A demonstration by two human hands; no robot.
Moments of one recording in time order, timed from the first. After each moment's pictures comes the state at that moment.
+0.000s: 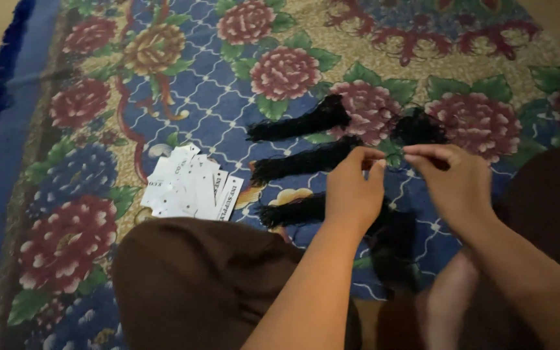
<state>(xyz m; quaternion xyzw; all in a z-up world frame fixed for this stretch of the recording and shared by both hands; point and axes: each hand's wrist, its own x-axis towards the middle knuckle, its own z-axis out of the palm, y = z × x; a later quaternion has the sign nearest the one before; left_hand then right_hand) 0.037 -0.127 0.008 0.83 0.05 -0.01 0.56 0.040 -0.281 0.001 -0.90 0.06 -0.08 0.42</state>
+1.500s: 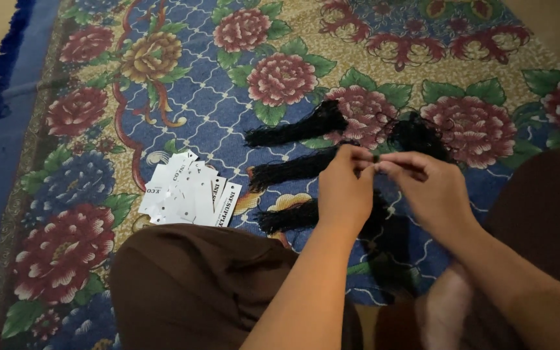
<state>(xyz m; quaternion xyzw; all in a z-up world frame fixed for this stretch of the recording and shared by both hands) 0.040 -0.112 0.041 0.81 0.08 -0.10 0.57 0.035 -0.258 -0.001 -0.87 0.11 -0.01 0.47</state>
